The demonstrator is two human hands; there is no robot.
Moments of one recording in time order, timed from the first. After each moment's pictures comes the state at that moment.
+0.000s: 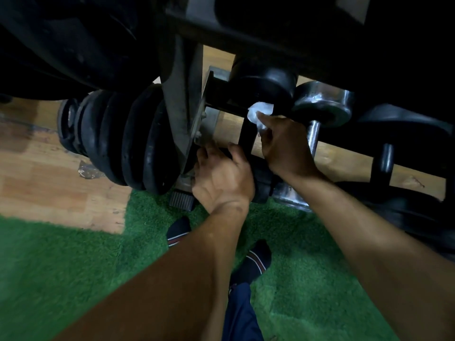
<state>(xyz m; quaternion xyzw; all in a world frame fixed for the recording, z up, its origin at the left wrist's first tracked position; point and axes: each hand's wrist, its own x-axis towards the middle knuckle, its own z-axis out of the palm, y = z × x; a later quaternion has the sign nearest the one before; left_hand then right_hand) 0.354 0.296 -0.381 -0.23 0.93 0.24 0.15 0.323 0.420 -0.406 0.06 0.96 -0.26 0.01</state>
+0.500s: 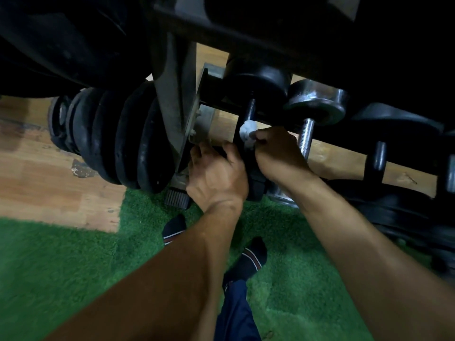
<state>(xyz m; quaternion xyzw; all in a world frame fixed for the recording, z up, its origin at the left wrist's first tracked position) 0.353 0.297 -0.380 -0.23 0.93 0.24 0.15 0.333 0.408 -0.382 0.21 0.89 -0.35 0.21</state>
